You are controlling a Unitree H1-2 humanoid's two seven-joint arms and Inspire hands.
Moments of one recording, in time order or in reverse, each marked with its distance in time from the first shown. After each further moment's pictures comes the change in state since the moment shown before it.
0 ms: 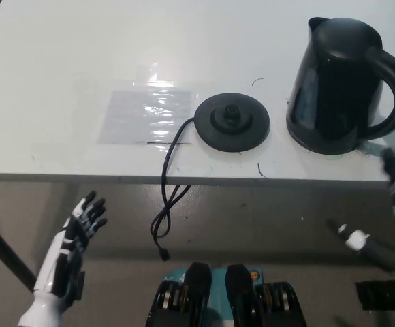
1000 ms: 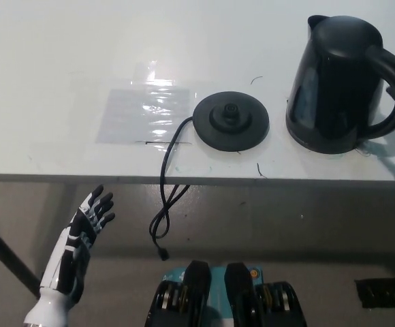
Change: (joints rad) left_arm -0.002 -0.010 -0.001 -0.020 -0.007 0.011 0.000; right_arm -0.473 -0.148 -0.139 0.310 0.141 0.182 0.000
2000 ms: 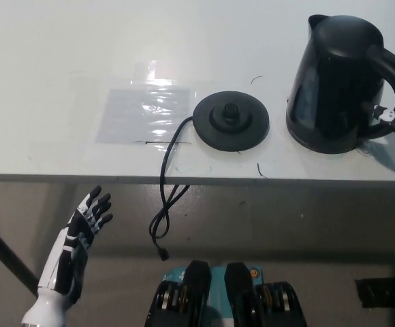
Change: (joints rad) left_arm -0.001 0.009 0.004 0.007 -0.003 -0.001 0.000; right_arm -0.089 0.000 -0.009 0.373 0.140 0.016 0.088
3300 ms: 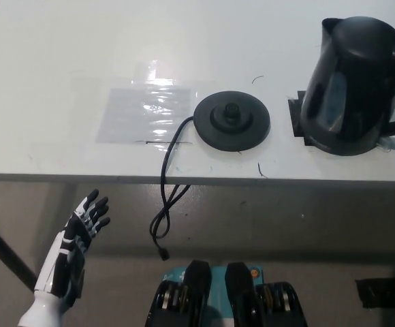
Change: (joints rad) left_arm 0.010 0.011 0.005 0.006 -0.016 -0.002 -0.016; right_arm -0.045 0.069 -0.092 0.025 -0.044 -0.048 -0.234
